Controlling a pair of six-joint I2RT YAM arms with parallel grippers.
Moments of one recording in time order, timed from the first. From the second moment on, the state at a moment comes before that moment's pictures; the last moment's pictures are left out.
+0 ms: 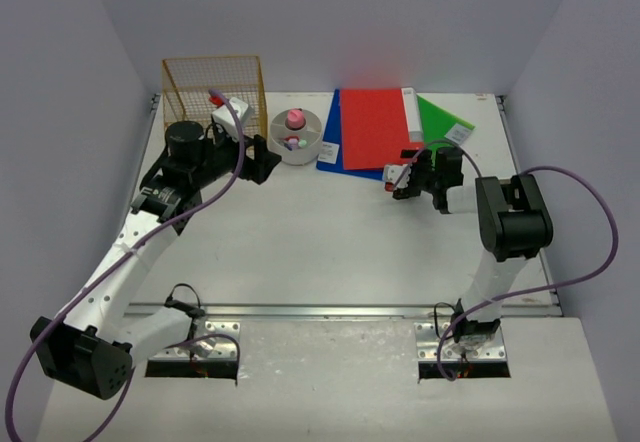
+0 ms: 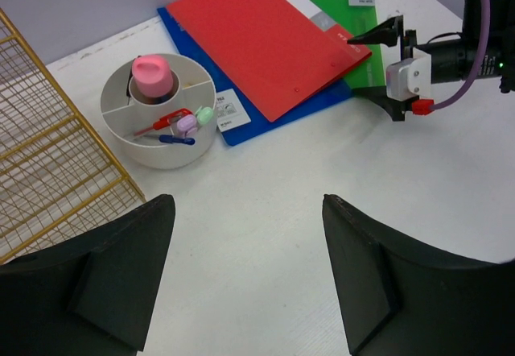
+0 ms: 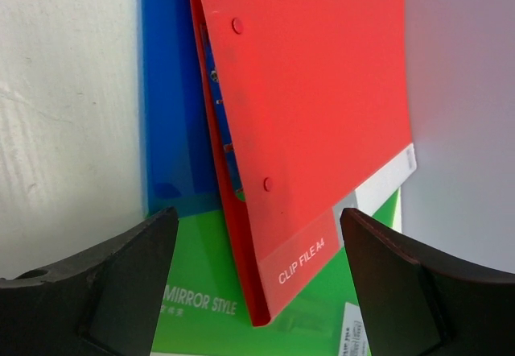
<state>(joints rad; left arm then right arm) -0.27 1.05 1.04 -0.26 0.35 0.01 0.04 1.88 0.76 0.55 -0.54 -1.37</state>
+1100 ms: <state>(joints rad) -0.27 1.06 1.01 -0.23 0.38 0.07 0.08 1.69 0.63 0.66 -0.54 -1.63</state>
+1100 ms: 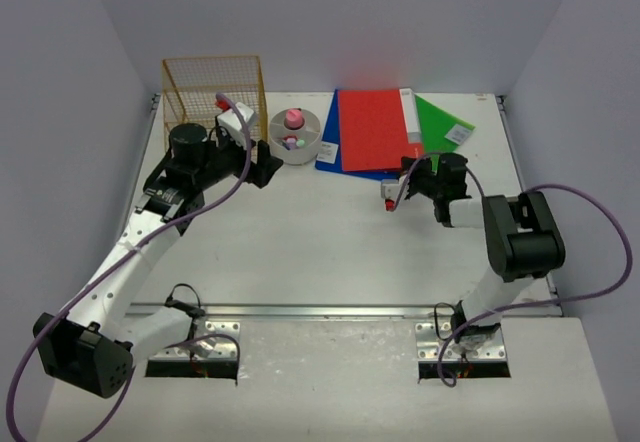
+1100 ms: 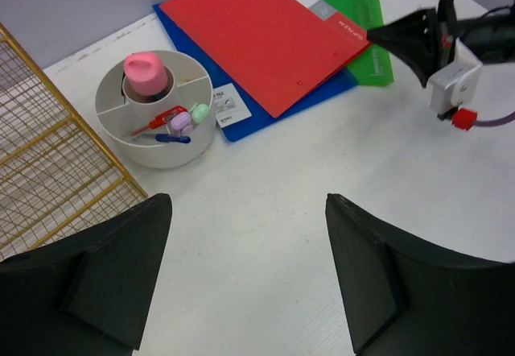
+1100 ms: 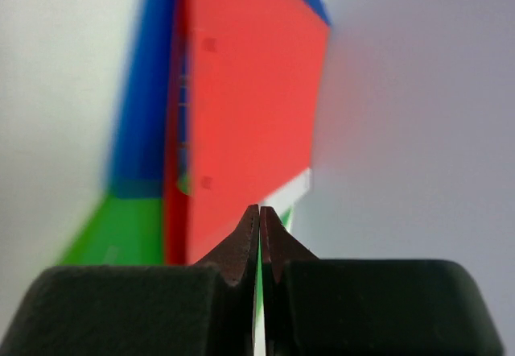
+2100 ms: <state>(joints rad) -0.28 1.09 0.99 -0.19 0.48 0.05 -0.16 1.91 1.42 -0.52 -0.81 -0.36</state>
